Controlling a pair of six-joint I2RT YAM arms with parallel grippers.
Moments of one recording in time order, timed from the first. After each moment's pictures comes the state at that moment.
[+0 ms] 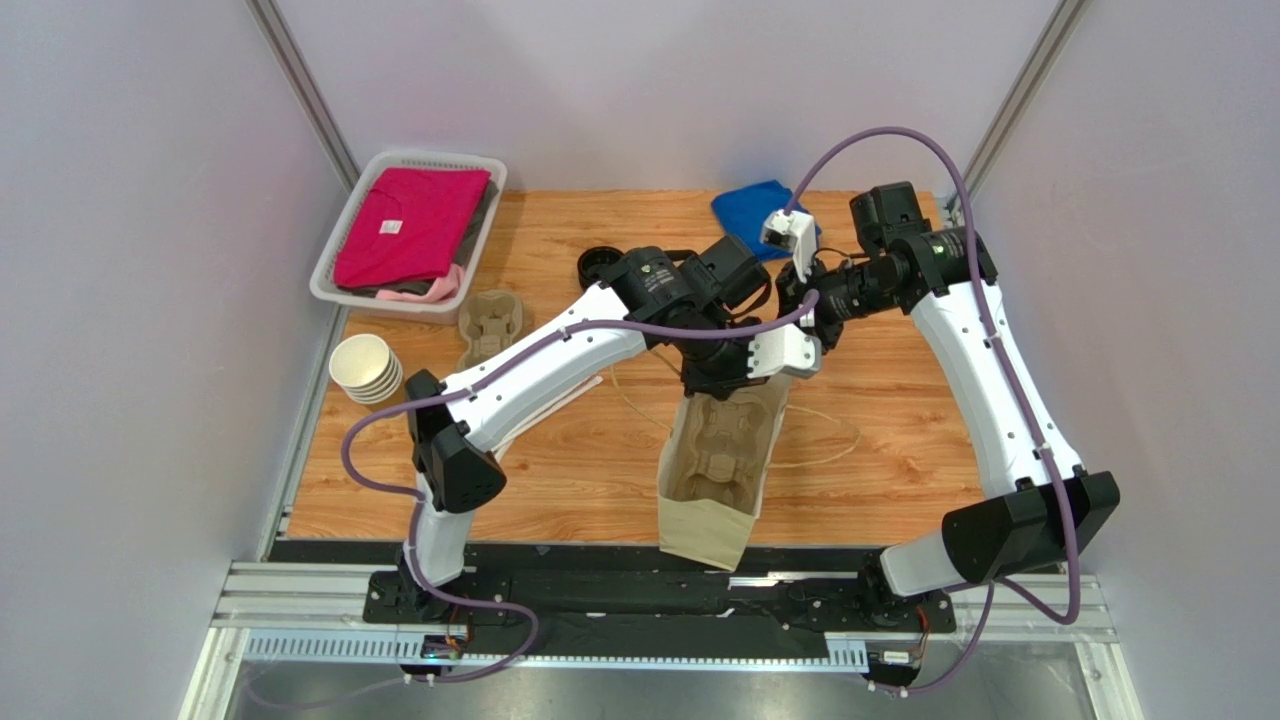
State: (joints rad) left arm -1.02 1.98 2.18 -1.29 0.32 0.62; right arm 0.24 1.45 1.65 -1.29 -0.77 -0.52
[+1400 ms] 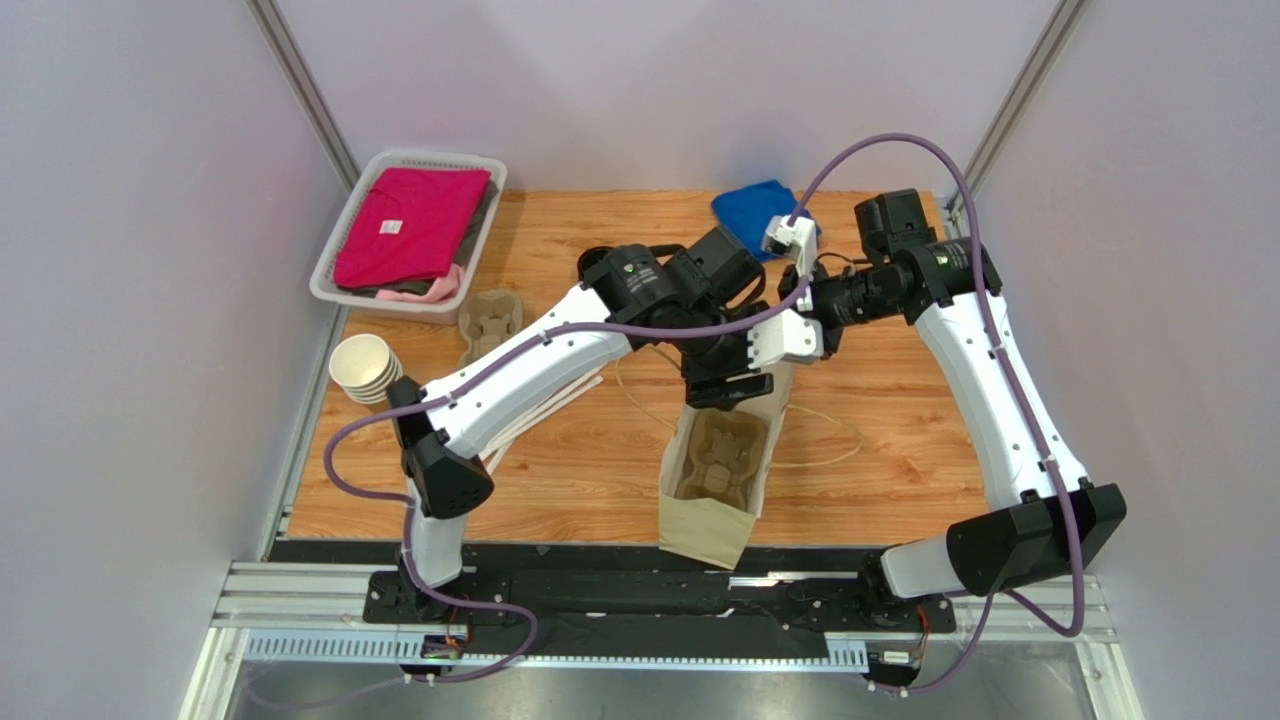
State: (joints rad) left arm -1.03 1.93 2.18 -1.25 0.30 0.54; right arm 0.23 1.41 1.60 -1.24 -0.80 -0.61
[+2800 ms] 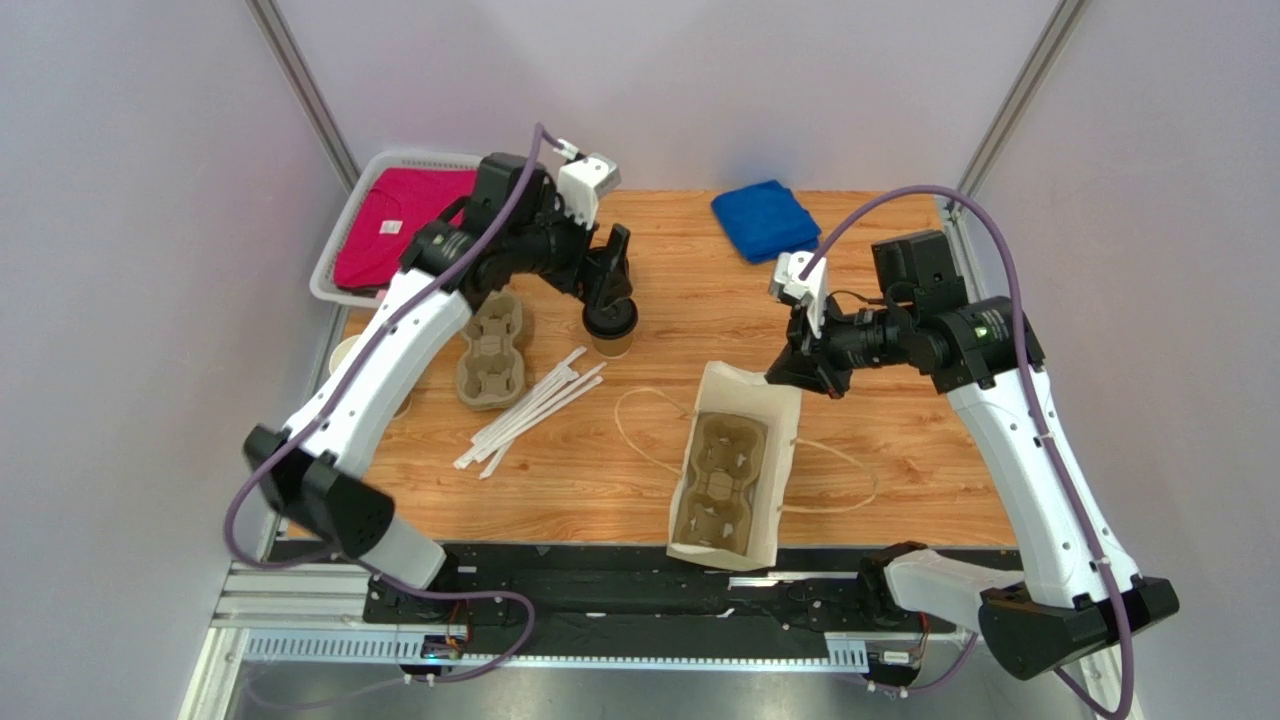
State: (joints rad) left arm -0.48 1.49 1.67 -0.78 0.34 0.06; right arm 0.33 1.16 1.49 -1.20 -0.75 -0.62
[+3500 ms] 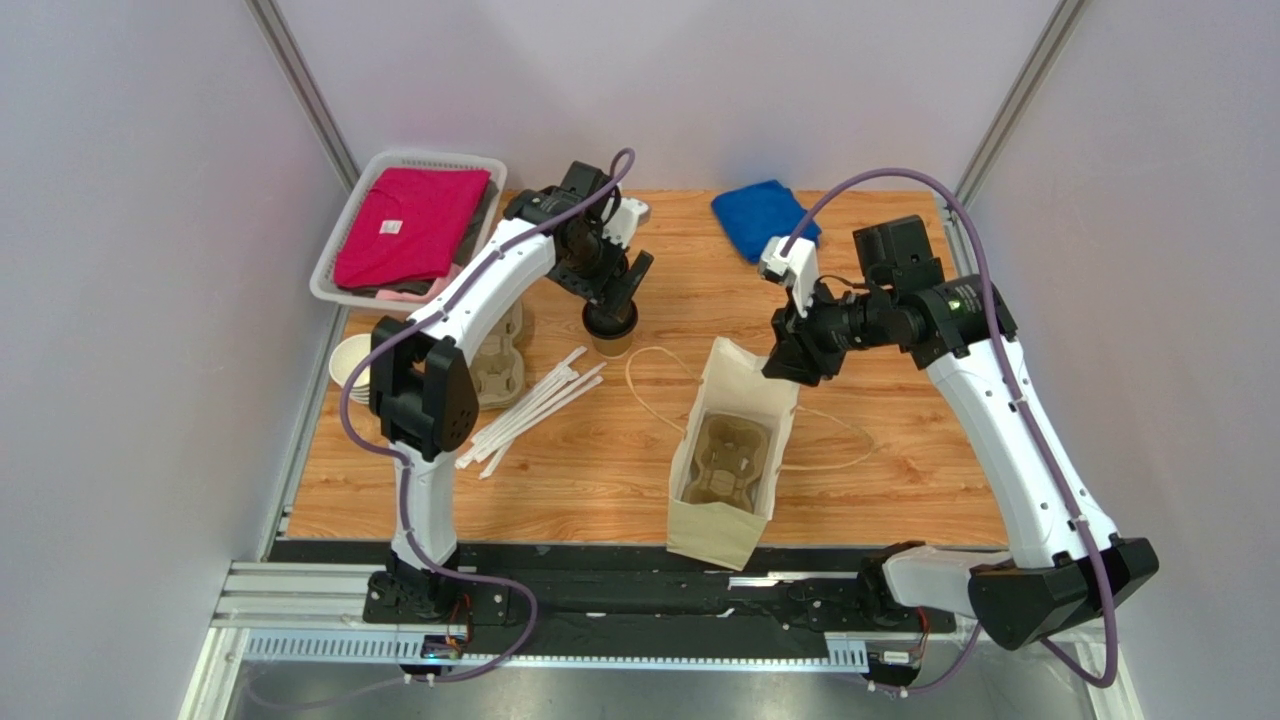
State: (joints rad) left arm -0.47 2.02 1.94 -1.01 0.11 0.12; right arm 0.33 1.25 1.49 -1.16 -0.64 -0.53
